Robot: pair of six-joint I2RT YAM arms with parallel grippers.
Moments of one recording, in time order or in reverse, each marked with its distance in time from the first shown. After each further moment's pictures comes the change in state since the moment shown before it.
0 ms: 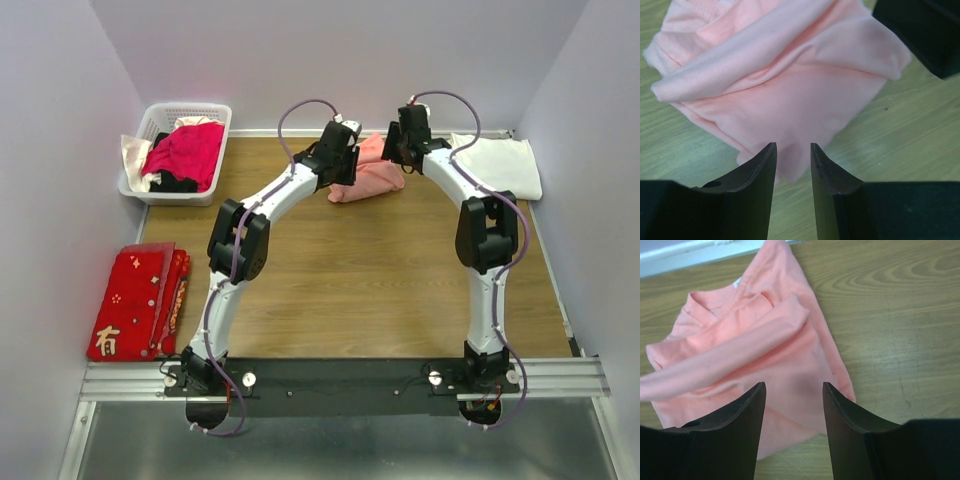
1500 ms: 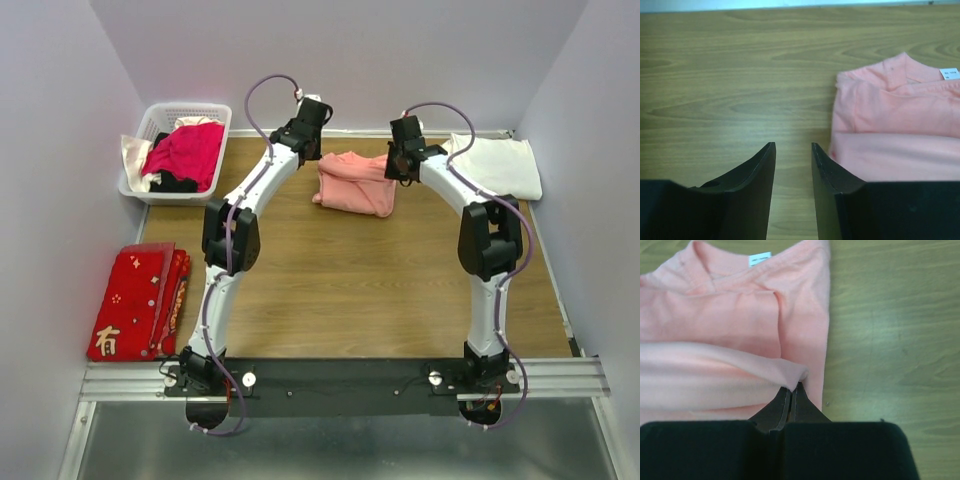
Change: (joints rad) left arm 0.116 0.083 0.268 -0.254 -0.357 -0.013; right arm 0.051 -0.095 -0.140 -0.114 0.014 -0.016
